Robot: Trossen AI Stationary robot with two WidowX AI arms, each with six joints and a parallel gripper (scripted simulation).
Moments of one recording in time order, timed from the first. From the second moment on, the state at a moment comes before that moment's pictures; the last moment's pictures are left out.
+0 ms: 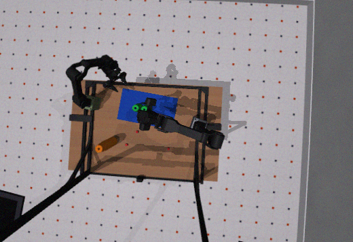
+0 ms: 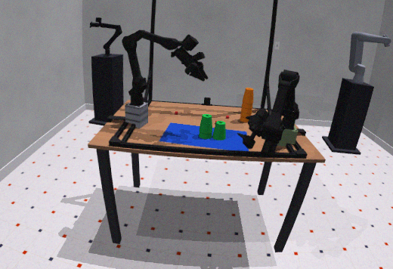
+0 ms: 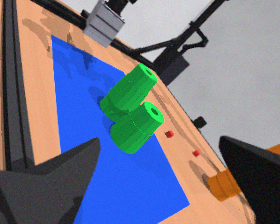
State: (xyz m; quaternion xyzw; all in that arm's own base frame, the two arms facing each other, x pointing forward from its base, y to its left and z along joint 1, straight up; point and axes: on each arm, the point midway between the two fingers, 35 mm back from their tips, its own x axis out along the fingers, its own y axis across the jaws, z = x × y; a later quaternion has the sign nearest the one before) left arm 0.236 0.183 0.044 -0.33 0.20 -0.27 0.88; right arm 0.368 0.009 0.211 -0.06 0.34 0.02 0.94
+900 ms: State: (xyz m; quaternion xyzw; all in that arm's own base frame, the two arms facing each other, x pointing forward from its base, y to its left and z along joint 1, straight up) left arm 0.236 0.183 0.044 -0.33 0.20 -0.27 0.88; right arm 0.416 0.020 0.063 -0.08 0.49 0.06 0.87
